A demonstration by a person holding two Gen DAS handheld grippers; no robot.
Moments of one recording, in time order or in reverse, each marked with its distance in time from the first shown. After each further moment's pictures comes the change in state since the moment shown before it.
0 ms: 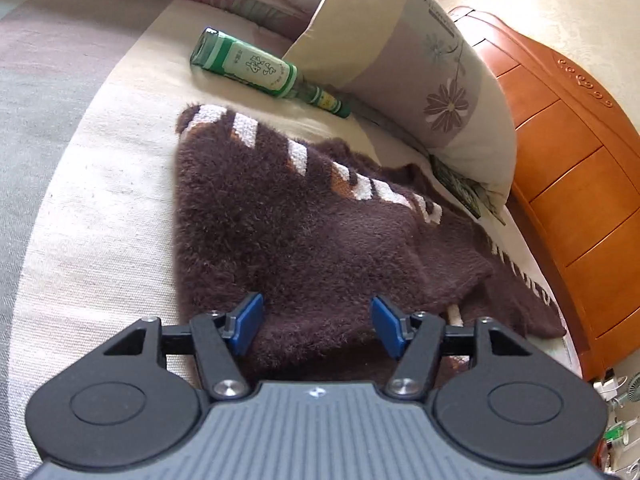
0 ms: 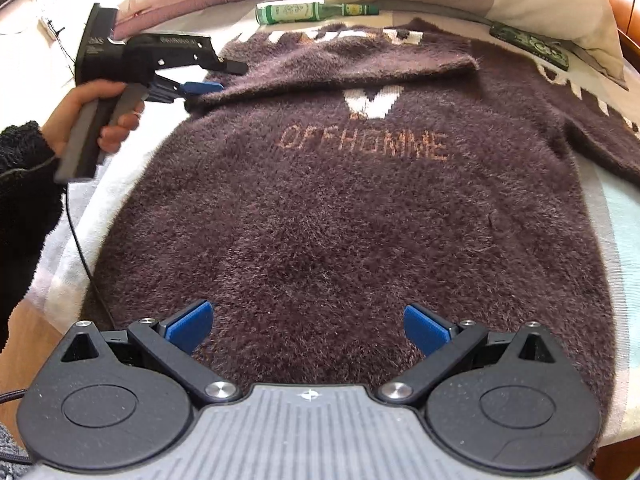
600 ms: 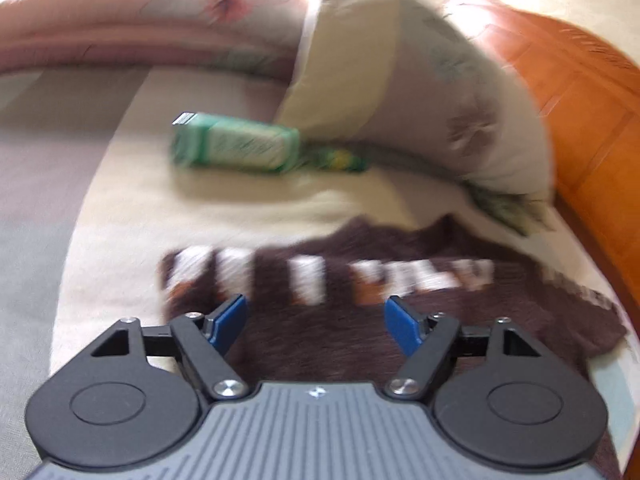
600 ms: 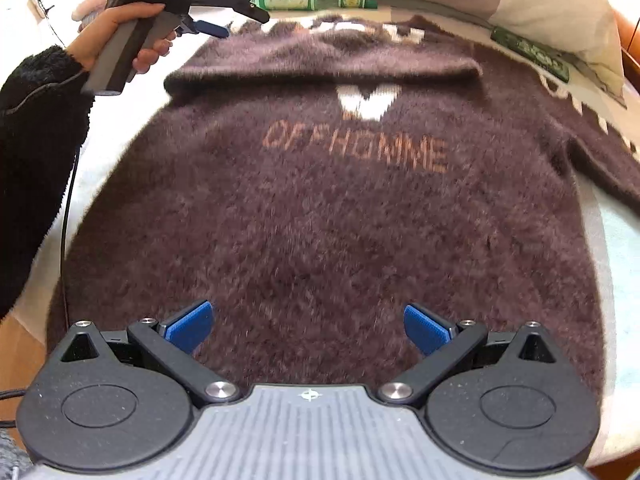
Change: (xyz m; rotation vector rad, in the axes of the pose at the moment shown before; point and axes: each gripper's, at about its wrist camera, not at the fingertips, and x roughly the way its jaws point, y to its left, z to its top) left arm 0.030 -0.028 0.065 0.209 -0.095 0.119; right arm 0.017 0.003 0.016 -0.044 0.009 -0.068
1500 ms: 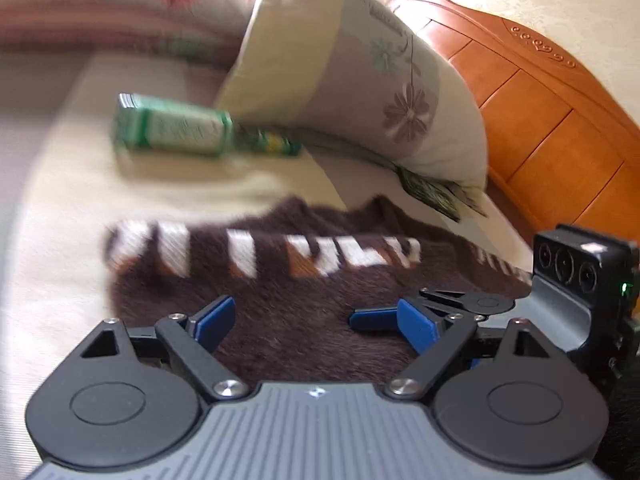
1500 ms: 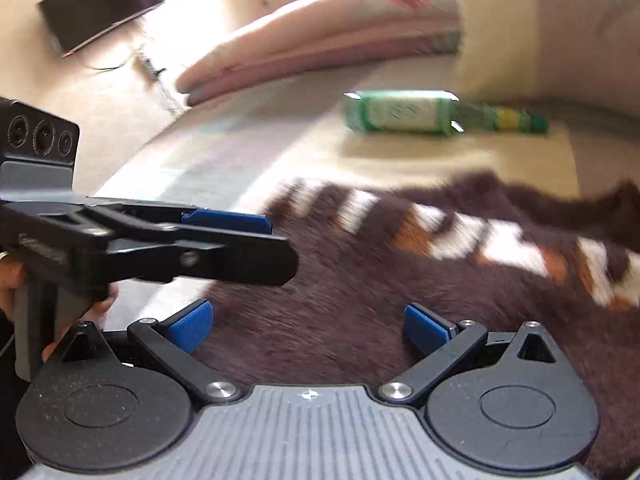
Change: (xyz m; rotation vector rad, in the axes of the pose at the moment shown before) left arm -0.010 0.003 -0.008 0.003 0.044 -0.151; right arm 0.146 -0.006 0.218 -0.107 -0.190 0.449
